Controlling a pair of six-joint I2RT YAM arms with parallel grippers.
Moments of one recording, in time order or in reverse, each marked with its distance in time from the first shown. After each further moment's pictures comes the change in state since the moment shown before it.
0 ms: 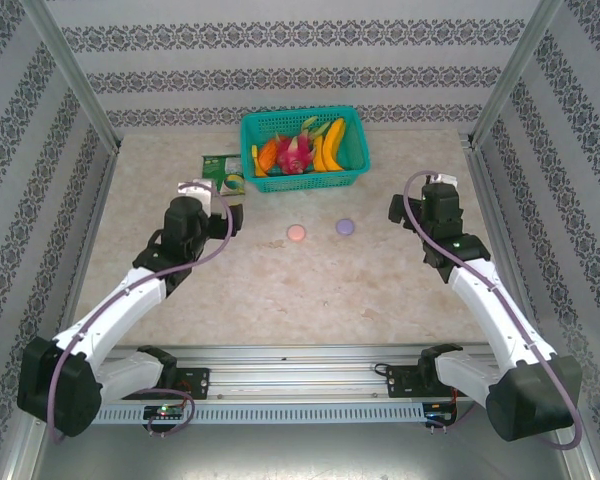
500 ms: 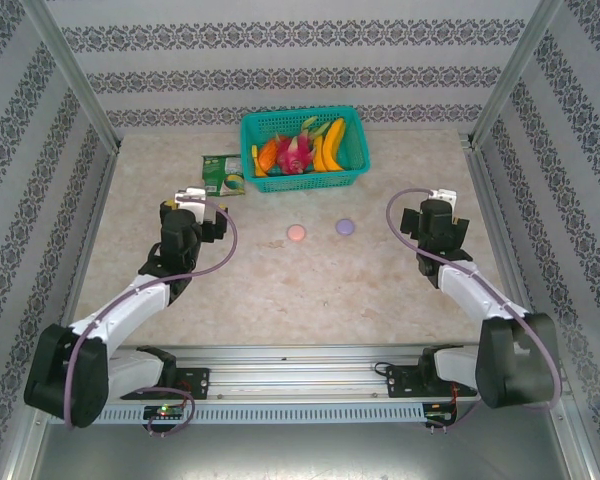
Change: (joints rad) left arm 0.087 0.088 -0.188 0.347 -0.123 0.198; right arm -0.098 0.179 -0.258 0.460 0.129 -0.160
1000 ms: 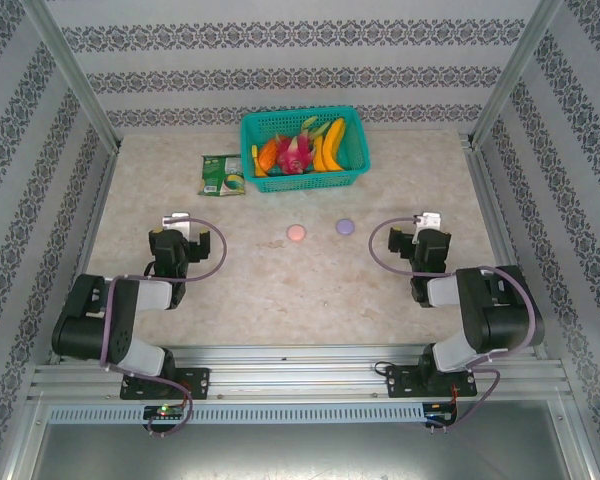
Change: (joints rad) left arm 0.208 0.314 -0.198 0.396 0.134 -0.015; right arm -0.038 0.273 -0.285 0.686 -0.245 -0.093
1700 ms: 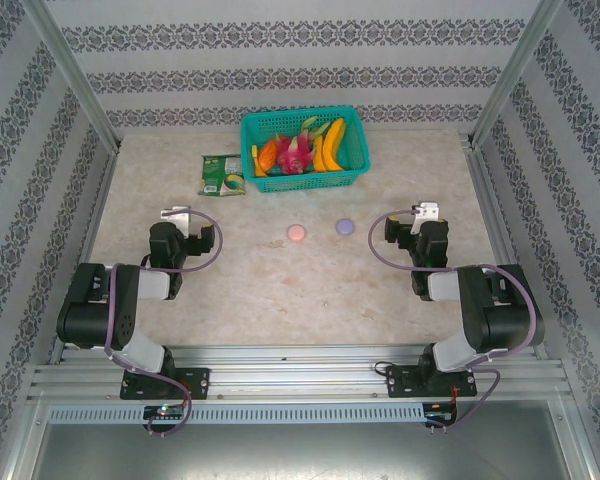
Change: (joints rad) left arm 0.065 0.059 0.066 0.014 0.198 -0.027; right arm -0.009 -0.001 0.060 0.027 -0.088 -0.011
